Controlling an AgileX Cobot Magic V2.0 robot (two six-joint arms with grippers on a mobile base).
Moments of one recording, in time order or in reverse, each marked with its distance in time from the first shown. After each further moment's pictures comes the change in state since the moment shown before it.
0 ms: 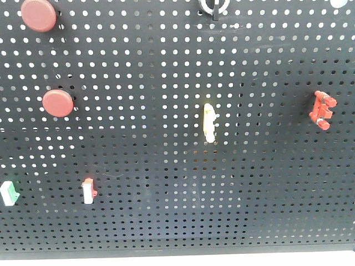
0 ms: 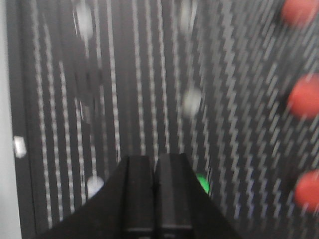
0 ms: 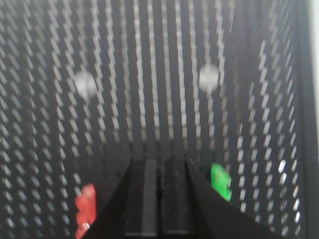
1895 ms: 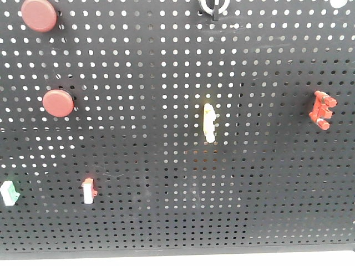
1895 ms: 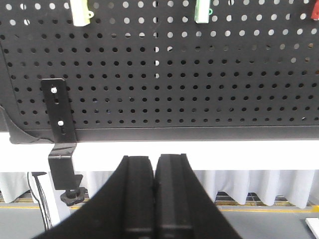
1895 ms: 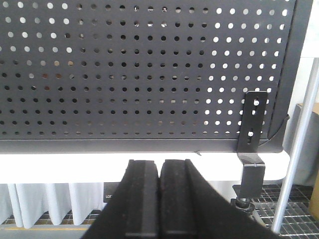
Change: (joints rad) left arm 0.000 -0.534 0.919 -0.184 -0.081 0.143; right arm 0.000 -0.644 0.819 -0.019 0.126 -0.081
